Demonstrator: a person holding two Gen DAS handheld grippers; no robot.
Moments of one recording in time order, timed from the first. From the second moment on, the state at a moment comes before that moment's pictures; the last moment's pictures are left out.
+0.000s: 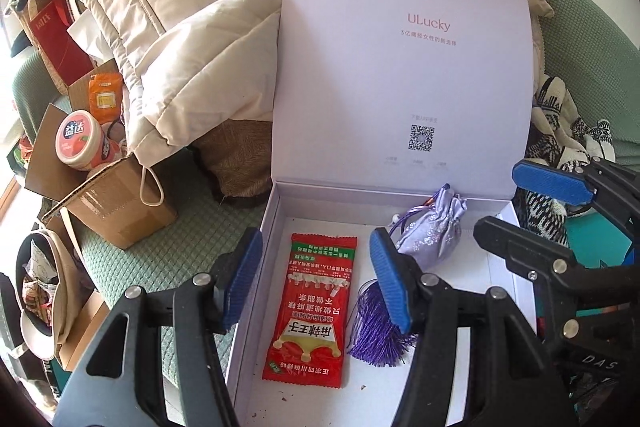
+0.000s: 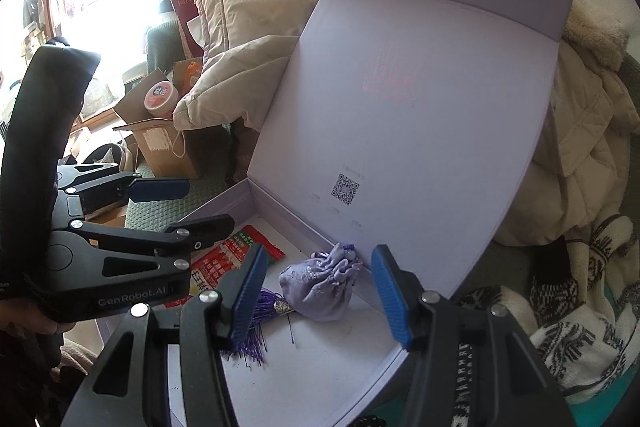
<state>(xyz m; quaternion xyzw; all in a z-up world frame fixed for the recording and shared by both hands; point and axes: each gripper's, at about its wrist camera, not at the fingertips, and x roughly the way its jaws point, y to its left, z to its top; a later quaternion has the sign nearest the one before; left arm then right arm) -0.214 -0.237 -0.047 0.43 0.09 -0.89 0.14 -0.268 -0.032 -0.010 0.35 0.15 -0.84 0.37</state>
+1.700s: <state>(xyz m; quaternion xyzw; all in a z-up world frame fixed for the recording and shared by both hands) -0.063 -0.052 0.098 0.37 0.06 -0.91 0.15 -0.124 0.101 0.082 0.28 0.13 -0.88 0.35</state>
